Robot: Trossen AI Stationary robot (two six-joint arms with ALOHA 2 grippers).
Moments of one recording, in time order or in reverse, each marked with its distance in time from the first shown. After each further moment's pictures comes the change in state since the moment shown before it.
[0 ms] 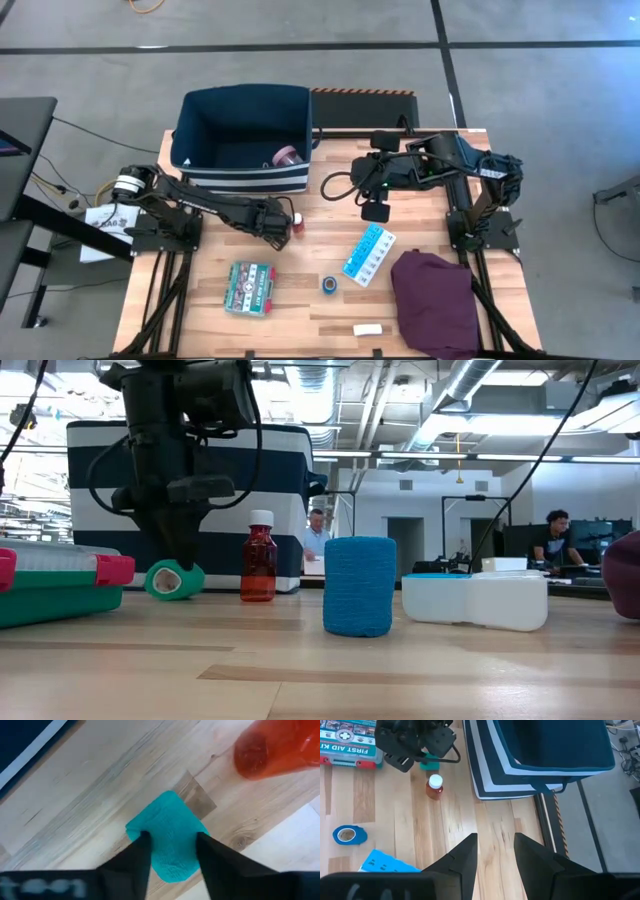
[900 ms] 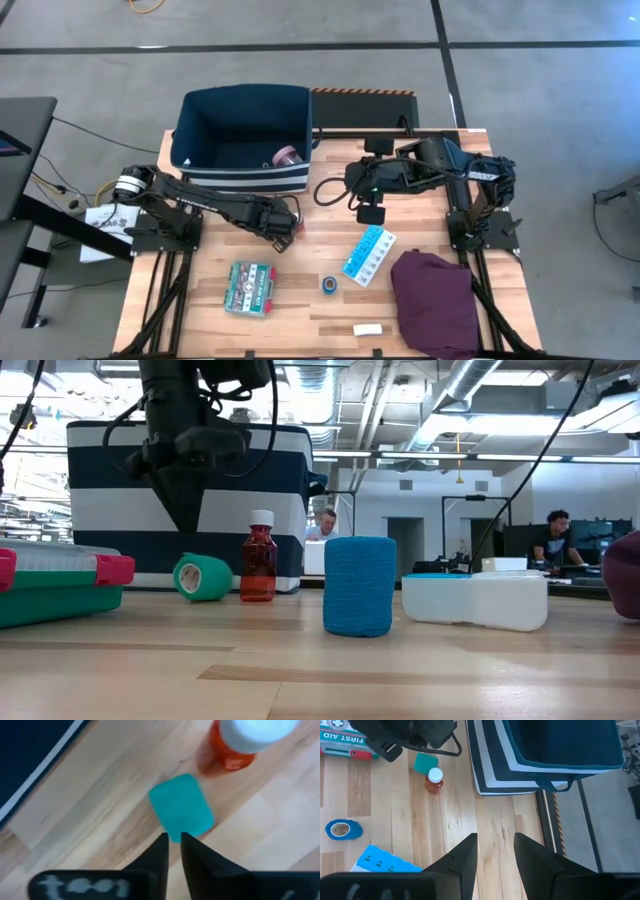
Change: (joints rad) left arm -0.024 0.004 0.185 -0.163 0.015 0.044; right arm 0.000 0.037 0.000 -0.009 0.004 -0.010
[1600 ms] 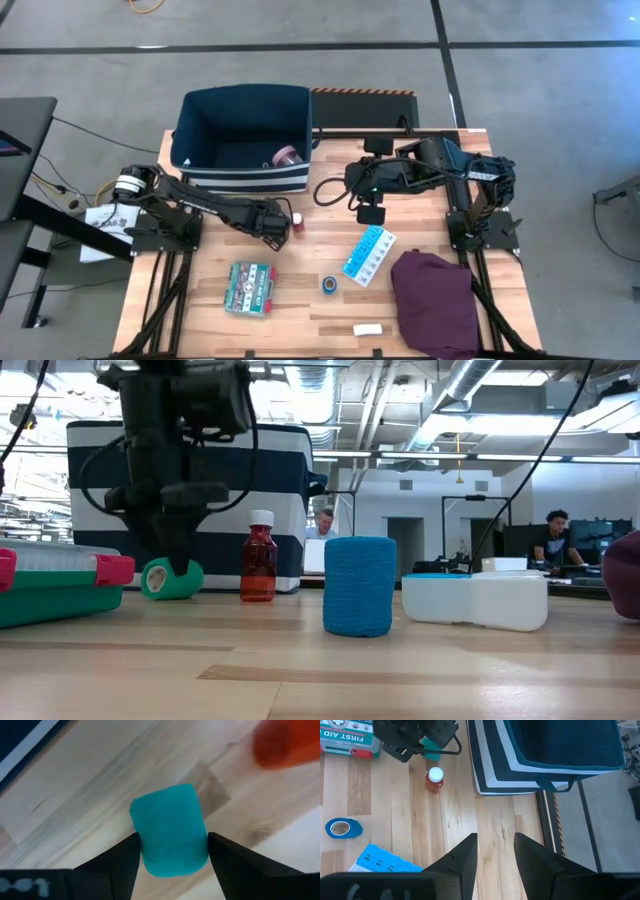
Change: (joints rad) left arm 0.029 -0.003 -0.209 0.184 -0.026 -0.067; right arm 0.000 0.001 0.000 0.000 -0.002 -0.008
